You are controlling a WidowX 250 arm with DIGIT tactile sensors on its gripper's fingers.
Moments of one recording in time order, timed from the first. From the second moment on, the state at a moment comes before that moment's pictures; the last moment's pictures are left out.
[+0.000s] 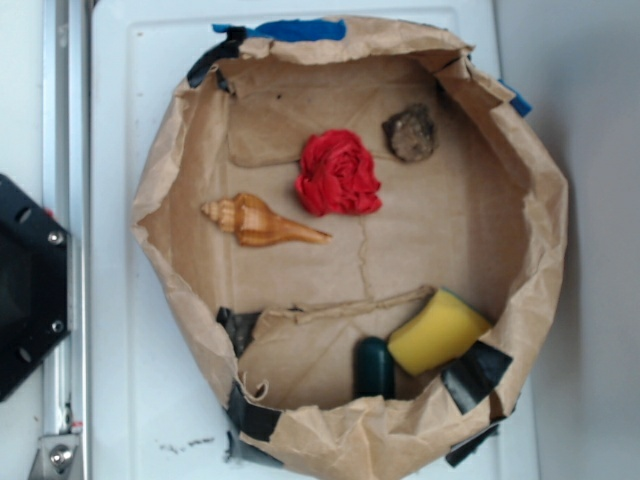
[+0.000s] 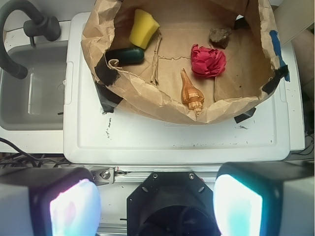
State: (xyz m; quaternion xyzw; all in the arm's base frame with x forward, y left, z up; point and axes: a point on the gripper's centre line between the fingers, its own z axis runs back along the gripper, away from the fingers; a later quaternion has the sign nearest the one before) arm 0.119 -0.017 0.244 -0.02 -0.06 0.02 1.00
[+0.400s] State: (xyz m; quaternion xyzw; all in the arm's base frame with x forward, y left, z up) arm 0.119 -0.018 0.241 -0.02 -0.06 0.02 1.00
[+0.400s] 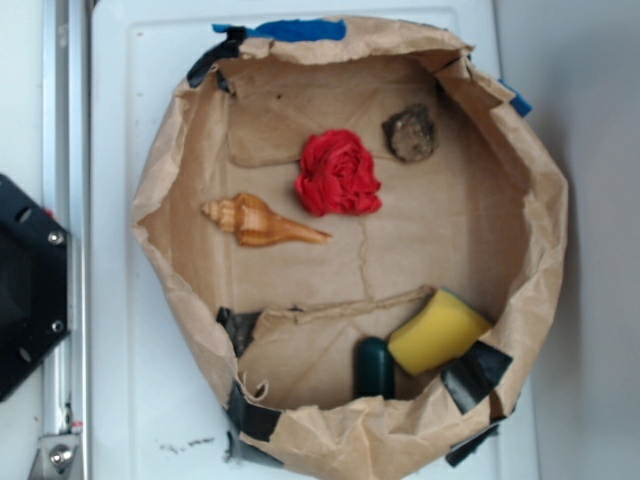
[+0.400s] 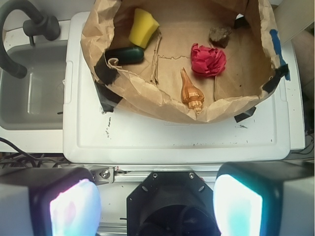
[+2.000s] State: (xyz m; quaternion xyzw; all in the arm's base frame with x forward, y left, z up) arm 0.220 0.043 0.202 -0.01 -0.06 -0.14 0.99
